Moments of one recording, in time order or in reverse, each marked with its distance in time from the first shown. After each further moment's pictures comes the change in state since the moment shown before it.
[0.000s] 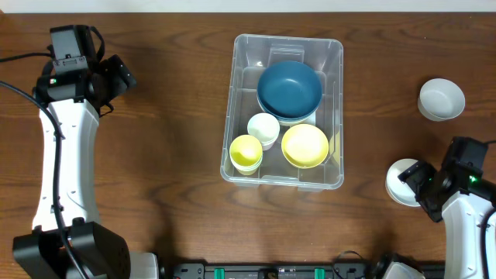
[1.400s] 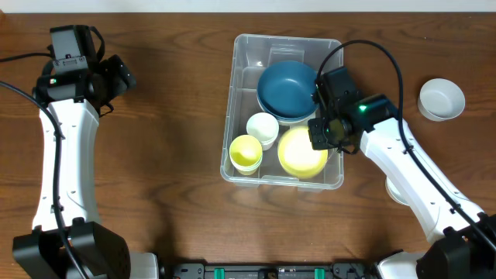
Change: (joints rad) left arm 0.000 0.000 0.000 0.000 0.000 0.000; right arm 0.847 0.409 0.563 -0.142 -0.024 -0.298
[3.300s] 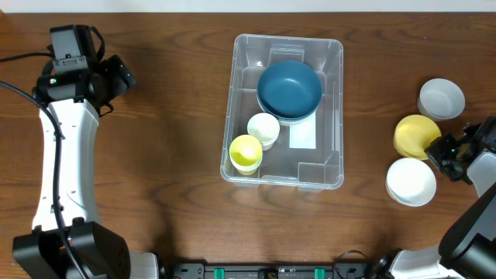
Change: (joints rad) left arm 0.000 0.000 0.000 0.000 0.000 0.000; right arm -1.030 0.101 -0.399 0.619 -0.255 0.082
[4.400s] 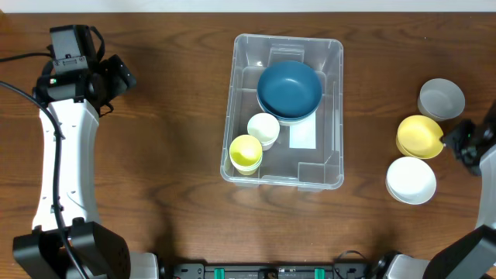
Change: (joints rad) left arm 0.000 0.000 0.000 0.000 0.000 0.000; right arm 0.069 -0.193 0.195 -0.377 0.305 0.047
